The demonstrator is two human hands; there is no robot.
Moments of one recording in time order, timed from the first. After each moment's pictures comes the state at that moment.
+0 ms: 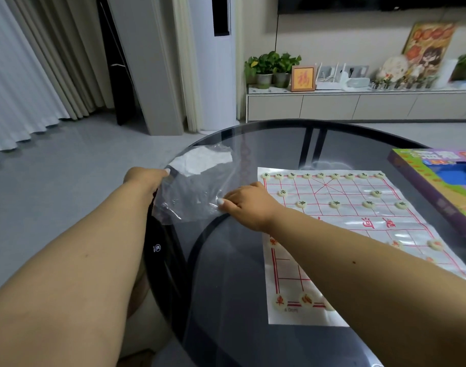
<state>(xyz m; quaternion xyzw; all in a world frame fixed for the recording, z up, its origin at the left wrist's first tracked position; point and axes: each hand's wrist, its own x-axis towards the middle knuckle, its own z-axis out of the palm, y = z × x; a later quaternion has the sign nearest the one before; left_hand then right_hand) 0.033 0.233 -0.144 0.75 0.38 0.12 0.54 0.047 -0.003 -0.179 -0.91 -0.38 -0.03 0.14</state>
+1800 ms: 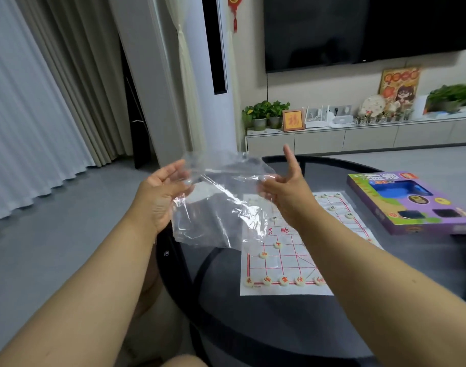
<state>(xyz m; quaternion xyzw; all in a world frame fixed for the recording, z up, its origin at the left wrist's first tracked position) -0.113 0.122 -0.035 0.60 0.02 0.18 0.78 -0.050 -0.121 -0.063 -0.56 -0.16 0.04 0.81</state>
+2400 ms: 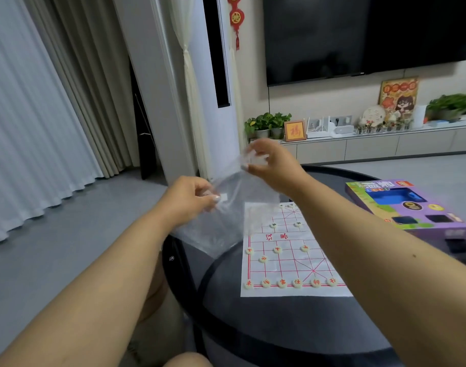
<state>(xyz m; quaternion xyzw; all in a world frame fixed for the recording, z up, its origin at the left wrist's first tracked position) -0.139 0.080 0.000 0.92 0.00 0.14 0.37 -0.068 -0.119 0.016 -0.82 -0.28 -0.15 0.48</state>
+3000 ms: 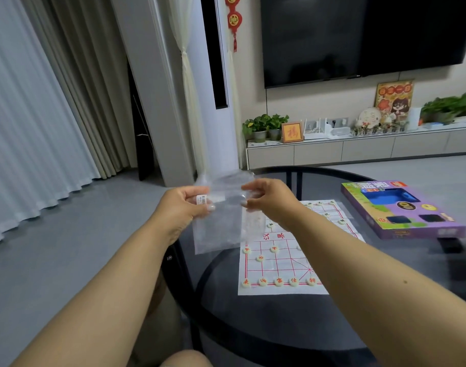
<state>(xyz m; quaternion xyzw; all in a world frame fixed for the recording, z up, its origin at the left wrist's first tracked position) -0.142 0.083 -0.027 0.77 0.05 0.13 0.63 -0.085 -0.115 -0.033 -0.80 -0.19 0.03 0.57</state>
